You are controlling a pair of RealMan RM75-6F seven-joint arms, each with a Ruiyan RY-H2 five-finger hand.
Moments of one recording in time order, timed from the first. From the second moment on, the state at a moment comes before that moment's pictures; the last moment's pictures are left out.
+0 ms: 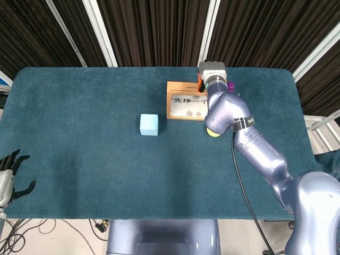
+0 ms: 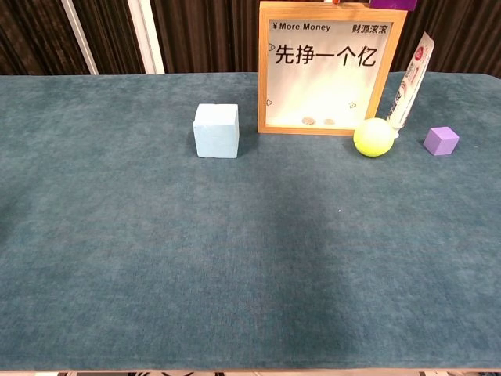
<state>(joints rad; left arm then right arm) -0.10 -1.09 -0.07 -1.76 1.23 1.33 0.04 1.44 -1.51 0.93 -0.77 0.71 0.81 -2.04</state>
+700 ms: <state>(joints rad) -0.10 -1.09 -0.06 -1.76 1.24 1.33 0.04 1.36 -1.47 0.95 -0.90 0.59 0.67 -1.89</state>
